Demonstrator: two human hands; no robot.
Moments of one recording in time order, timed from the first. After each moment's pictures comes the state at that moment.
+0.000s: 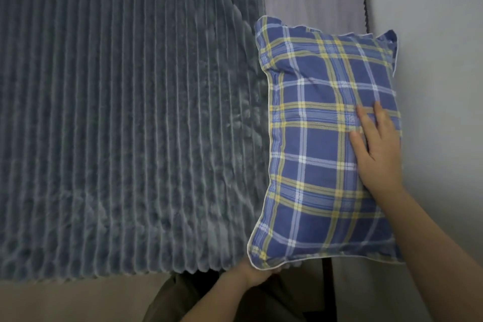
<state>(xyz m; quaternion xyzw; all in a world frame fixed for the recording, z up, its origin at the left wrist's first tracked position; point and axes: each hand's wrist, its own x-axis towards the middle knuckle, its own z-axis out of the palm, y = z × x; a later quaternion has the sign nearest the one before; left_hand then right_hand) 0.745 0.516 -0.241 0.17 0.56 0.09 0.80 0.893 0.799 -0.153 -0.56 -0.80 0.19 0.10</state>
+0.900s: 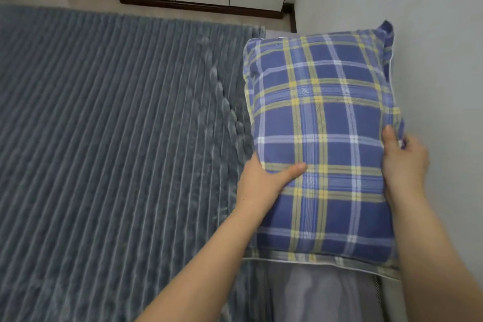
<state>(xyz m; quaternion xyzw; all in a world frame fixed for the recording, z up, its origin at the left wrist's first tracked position) 0.636 0.842 -0.085 0.24 0.69 0.49 0.48 0.832 1.000 -0.071 -0.71 -0.56 0.26 0.33</state>
